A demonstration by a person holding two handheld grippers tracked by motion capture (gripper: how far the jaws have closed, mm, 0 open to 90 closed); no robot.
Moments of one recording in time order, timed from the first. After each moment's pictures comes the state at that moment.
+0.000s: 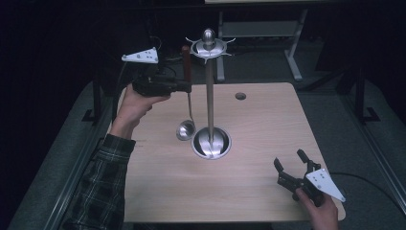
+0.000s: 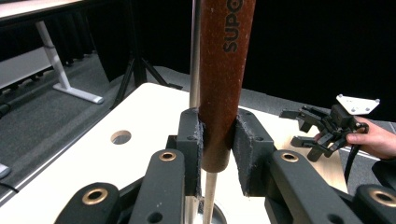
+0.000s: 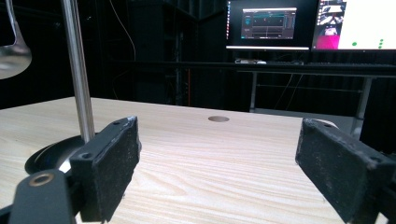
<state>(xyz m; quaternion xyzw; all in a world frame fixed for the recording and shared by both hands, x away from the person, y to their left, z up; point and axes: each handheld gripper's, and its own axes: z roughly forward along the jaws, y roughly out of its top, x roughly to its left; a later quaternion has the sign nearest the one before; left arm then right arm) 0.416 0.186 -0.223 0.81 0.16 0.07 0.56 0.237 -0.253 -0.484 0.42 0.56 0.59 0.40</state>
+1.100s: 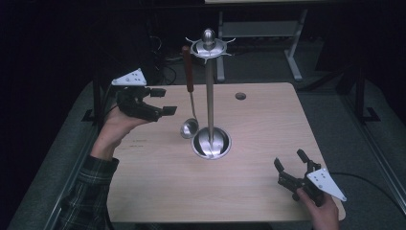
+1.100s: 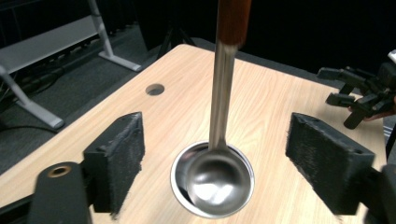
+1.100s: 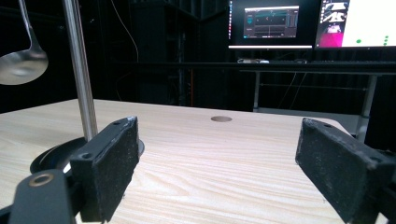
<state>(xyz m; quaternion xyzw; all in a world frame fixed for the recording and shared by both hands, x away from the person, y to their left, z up) 0.377 0.223 -0.258 0.83 0.23 0.13 0.50 0.238 -0.255 -0.484 0.42 0.56 0.59 0.40</state>
